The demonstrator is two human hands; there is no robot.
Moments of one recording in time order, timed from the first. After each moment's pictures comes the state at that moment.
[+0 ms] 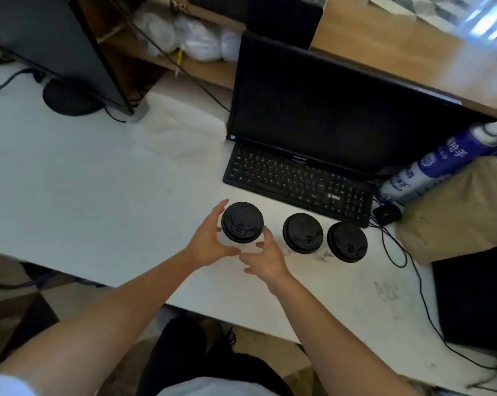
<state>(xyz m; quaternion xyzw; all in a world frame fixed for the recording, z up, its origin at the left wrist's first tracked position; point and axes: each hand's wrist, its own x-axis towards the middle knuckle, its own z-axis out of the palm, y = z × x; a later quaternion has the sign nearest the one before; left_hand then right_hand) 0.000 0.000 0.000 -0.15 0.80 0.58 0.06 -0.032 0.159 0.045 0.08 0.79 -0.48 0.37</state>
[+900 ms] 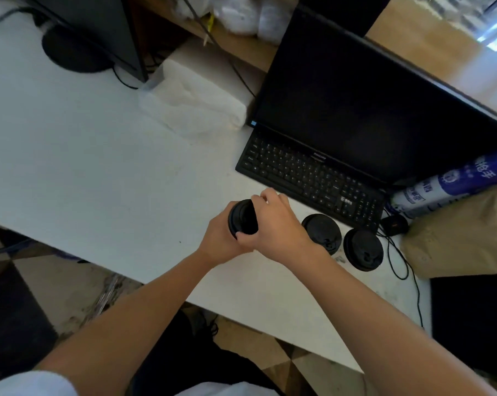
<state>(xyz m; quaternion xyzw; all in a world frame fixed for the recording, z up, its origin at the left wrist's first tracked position) 0.004 0.013 -0.028 -0.19 0.76 0.63 -0.03 -0.060 0.112 0.101 -0.34 0.92 -0.05 0.19</state>
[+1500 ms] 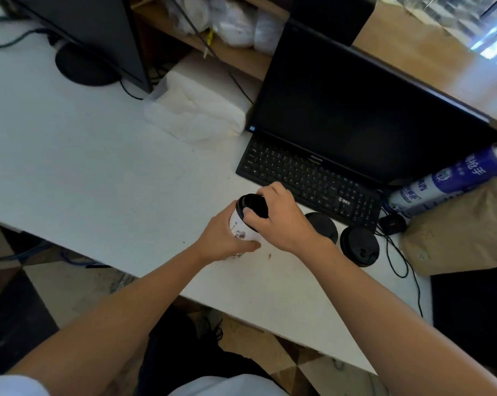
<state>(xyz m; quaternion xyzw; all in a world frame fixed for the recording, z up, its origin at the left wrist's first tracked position) 0.016 0.002 0.013 -0.13 0.73 0.67 0.00 -0.071 0.127 0.107 -0.31 0.91 -0.21 0.20</state>
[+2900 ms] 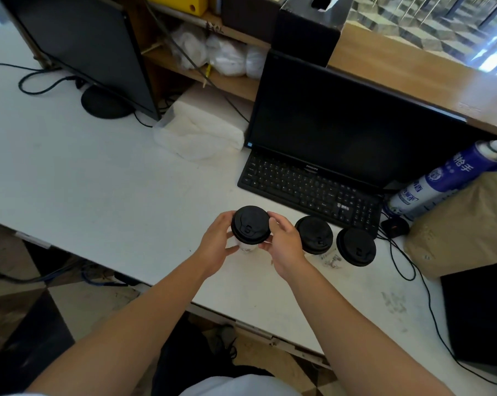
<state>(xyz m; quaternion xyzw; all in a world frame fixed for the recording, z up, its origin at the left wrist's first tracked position) 0.022 0.014 0.026 -0.33 0.51 0.80 0.03 -0.042 0.146 0.062 0.14 0.69 -0.65 0.27</state>
